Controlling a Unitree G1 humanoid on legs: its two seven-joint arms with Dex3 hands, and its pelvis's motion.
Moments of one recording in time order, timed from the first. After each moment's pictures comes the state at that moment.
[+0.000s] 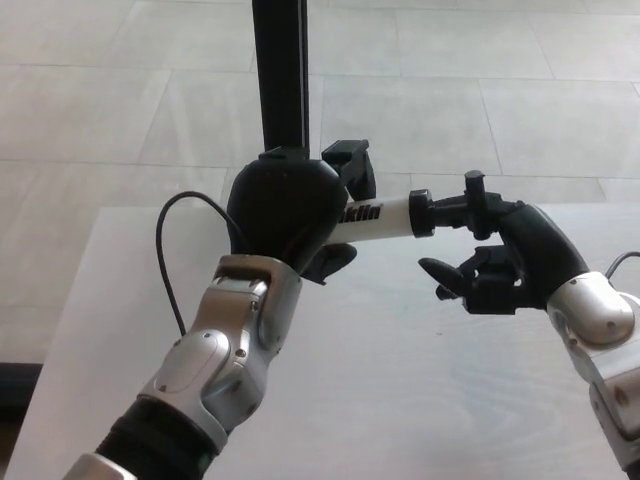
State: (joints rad) left_arm -0.72 0.18 -0.44 0.41 0.86 0.15 0.27; right_arm -0.58 -0.29 0.16 0.30 -0.13 0.27 0.14
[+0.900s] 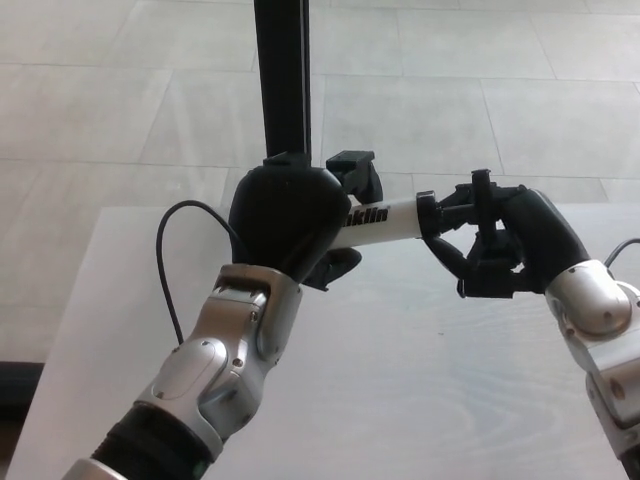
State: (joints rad) left_arm -0.70 0.20 -0.47 0.42 0.85 0.11 0.33; right_arm -0.61 -0.28 0.13 0.33 -0.17 0.21 0.12
